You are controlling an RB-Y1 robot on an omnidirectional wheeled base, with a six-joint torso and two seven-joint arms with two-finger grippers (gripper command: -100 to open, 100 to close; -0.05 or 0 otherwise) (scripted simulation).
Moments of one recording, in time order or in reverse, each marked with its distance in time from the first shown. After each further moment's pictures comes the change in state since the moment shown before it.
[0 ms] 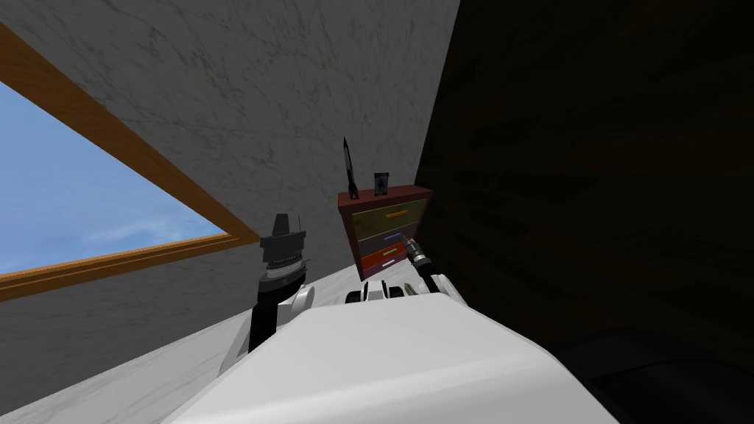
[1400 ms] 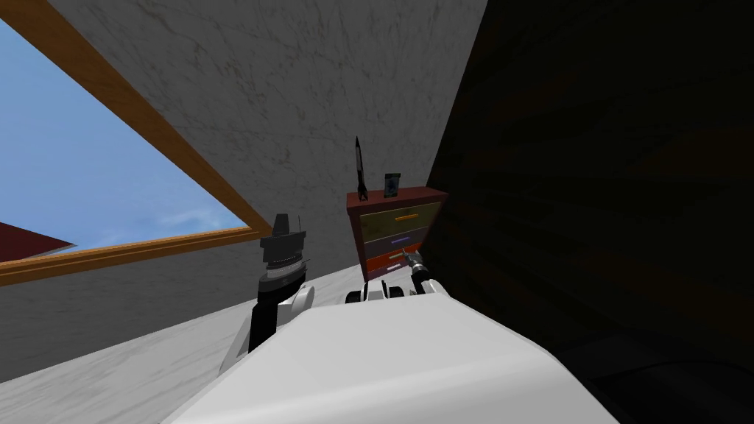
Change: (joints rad) left arm 0.000 0.000 0.000 0.000 0.000 0.000 0.000; right arm -0.009 -0.009 0.084 0.180 0.413 0.290 0.097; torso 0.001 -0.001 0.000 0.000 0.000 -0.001
